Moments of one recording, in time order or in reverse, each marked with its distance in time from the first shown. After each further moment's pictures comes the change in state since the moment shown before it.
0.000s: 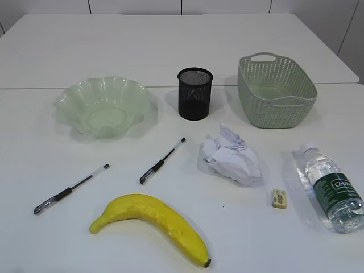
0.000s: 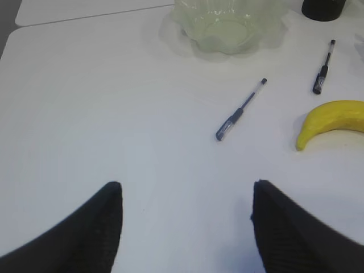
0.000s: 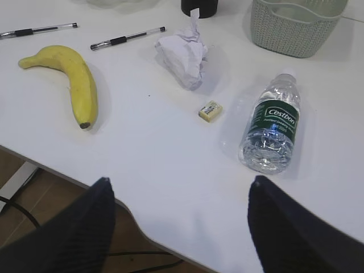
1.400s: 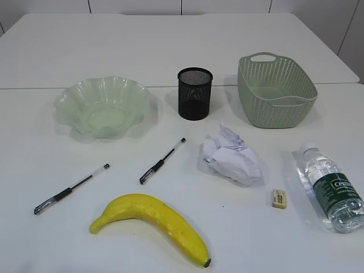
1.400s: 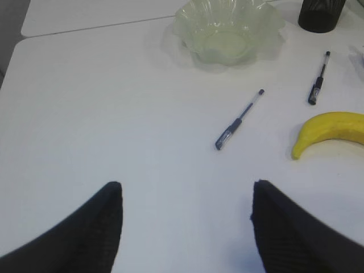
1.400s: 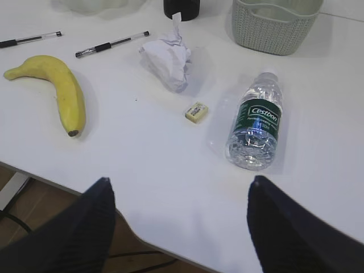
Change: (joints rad) left arm 0.000 0.056 -0.084 0.000 0.020 0.000; right arm 0.000 0.035 -0.045 -0.047 0.014 0.066
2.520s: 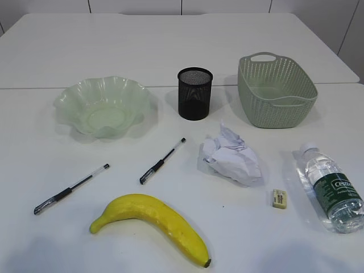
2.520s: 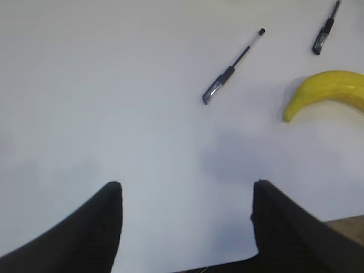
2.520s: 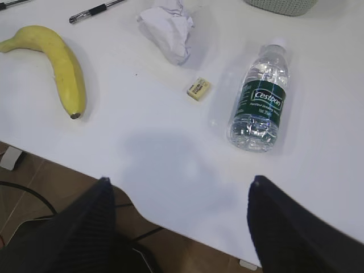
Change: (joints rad) left arm 0.000 0.444 -0.091 -0.030 -0.002 -0.064; right arm 0.000 0.411 -0.220 0.000 0.043 0.004
